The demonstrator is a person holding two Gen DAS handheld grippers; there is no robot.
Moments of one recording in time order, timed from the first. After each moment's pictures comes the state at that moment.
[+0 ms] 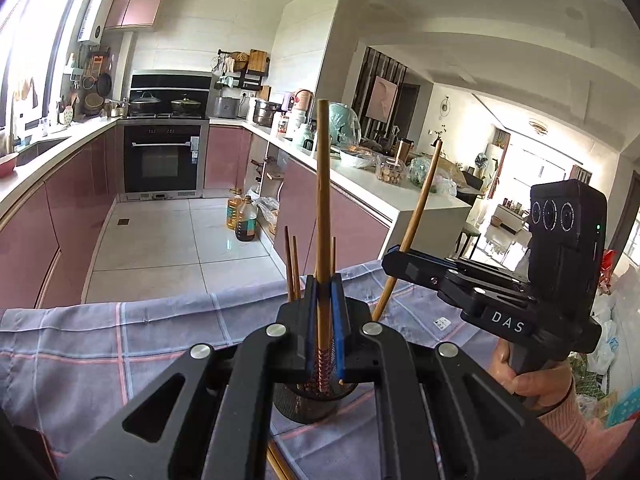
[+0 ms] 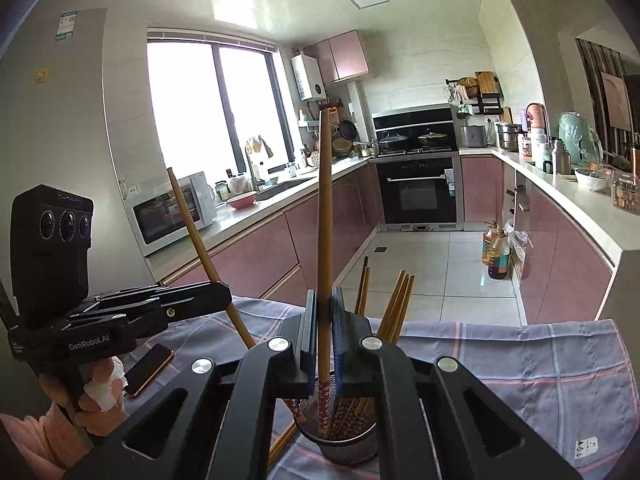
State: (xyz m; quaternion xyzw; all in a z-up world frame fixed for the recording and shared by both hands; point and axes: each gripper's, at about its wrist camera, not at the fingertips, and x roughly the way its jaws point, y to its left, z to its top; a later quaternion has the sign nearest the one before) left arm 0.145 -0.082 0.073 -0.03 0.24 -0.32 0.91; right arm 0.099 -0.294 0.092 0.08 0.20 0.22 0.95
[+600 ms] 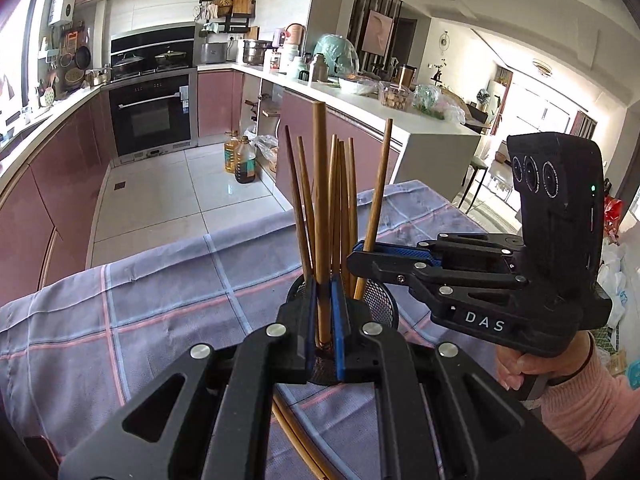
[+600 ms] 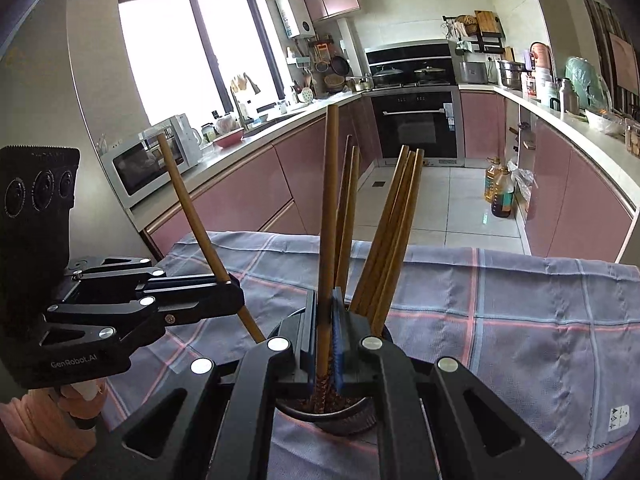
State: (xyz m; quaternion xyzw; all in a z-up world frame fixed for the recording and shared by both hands) left arm 0.179 -0.109 0.015 0.04 0.34 -0.33 0.88; right arm 0.135 -0.271 0.025 0.07 0.32 0.22 0.92
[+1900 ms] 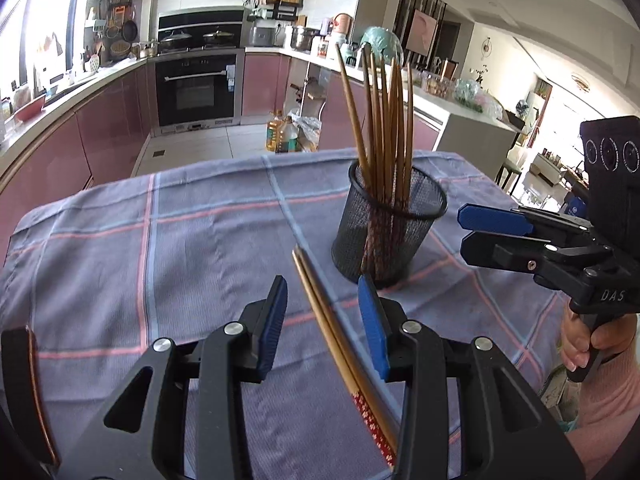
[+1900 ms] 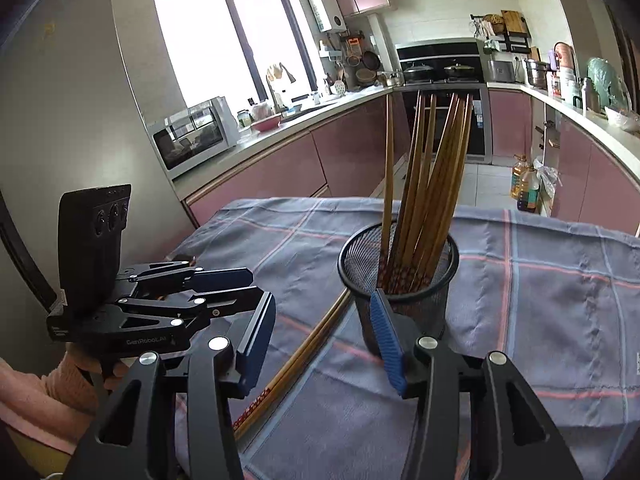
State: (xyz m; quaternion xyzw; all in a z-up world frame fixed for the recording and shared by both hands) left arm 0.122 -0.045 -0.065 0.02 0.37 -0.25 0.89; right arm 0.061 -0.254 -0.003 0.06 0.33 0.27 0.90
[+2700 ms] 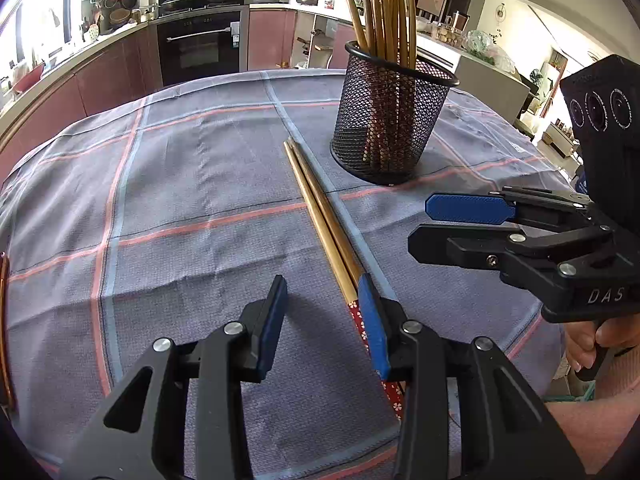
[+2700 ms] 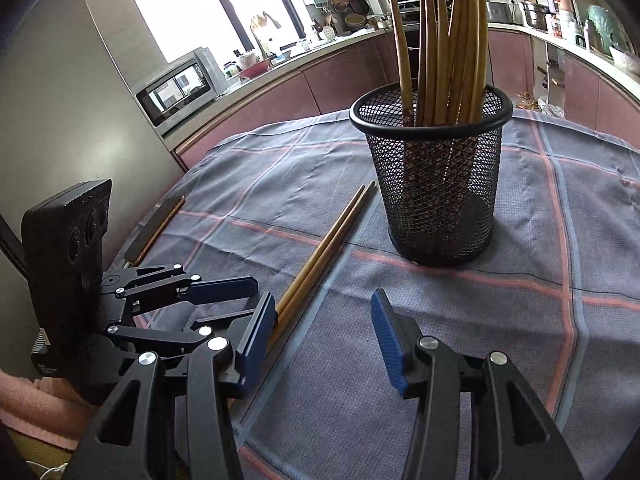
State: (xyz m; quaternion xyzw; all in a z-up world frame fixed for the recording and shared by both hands) left arm 0.093 -0.057 -0.129 0.04 0.43 -0.23 0.87; right arm 0.059 -0.228 -0.062 0.07 0.41 0.27 0.87
